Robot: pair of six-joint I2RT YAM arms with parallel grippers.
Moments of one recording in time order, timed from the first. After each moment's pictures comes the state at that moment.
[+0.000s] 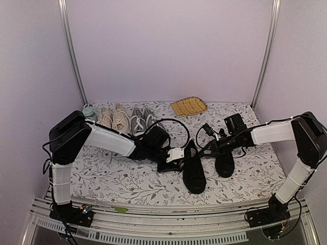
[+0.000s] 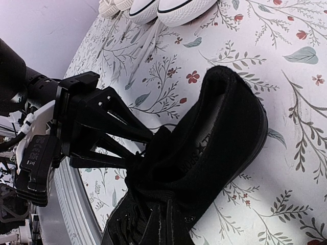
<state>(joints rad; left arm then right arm) -0.93 2.06 1.21 0.02 0.30 0.62 0.45 1.67 0.85 -0.07 -0.75 0.17</state>
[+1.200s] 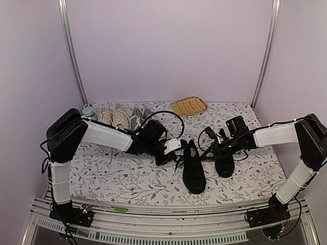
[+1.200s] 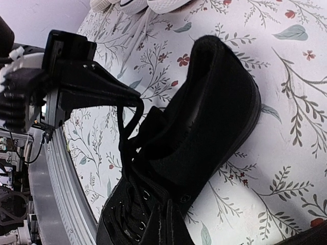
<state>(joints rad) -0.87 2.04 1.23 0.00 0.24 0.53 0.45 1.63 0.81 -0.11 -0.72 0.16</state>
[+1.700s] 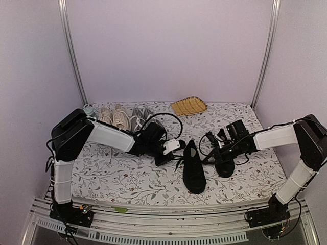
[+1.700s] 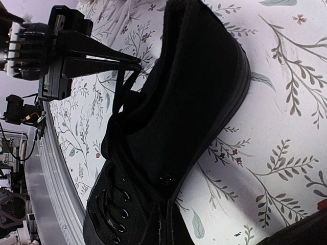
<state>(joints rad) -0.85 2.10 1.25 0.02 0.17 0.49 0.45 1.63 0.75 -0.11 -0.69 0.16</state>
